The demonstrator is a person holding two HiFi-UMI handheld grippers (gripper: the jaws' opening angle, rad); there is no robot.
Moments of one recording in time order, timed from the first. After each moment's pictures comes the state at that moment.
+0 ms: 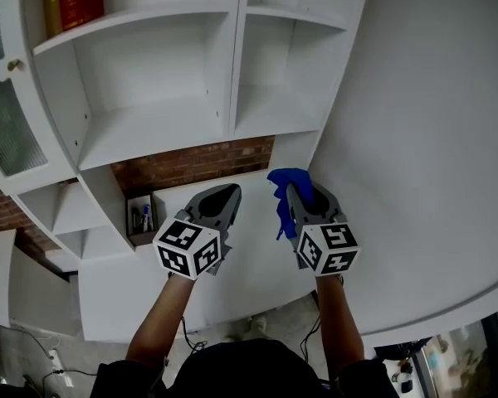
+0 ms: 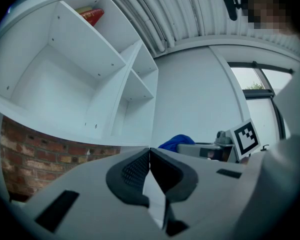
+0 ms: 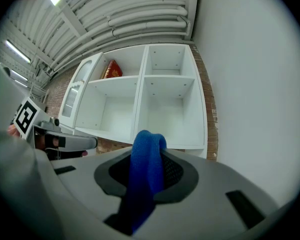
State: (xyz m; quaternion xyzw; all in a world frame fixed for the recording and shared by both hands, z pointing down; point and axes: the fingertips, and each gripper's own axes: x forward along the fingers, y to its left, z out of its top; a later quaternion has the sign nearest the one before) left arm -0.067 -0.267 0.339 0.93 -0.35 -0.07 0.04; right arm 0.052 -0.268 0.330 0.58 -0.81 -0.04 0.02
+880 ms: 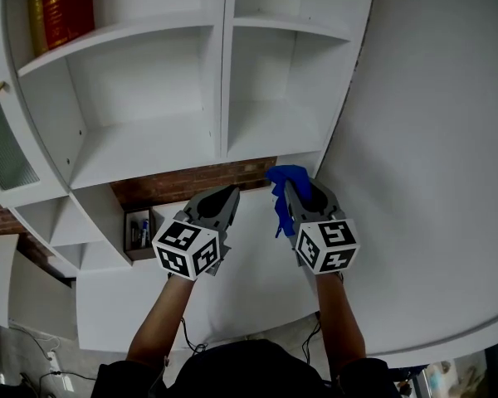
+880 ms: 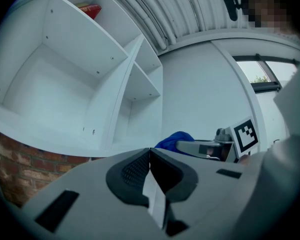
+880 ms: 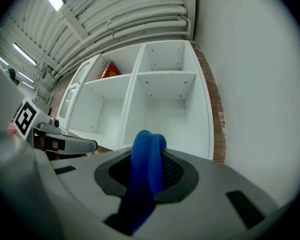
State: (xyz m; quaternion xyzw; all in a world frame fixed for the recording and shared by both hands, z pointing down) left arm -0.043 -0.329 0.325 0.92 -0.38 -0.07 0.02; right arm 0.073 -0.338 0.310 0.55 -0.83 -0.07 0.01
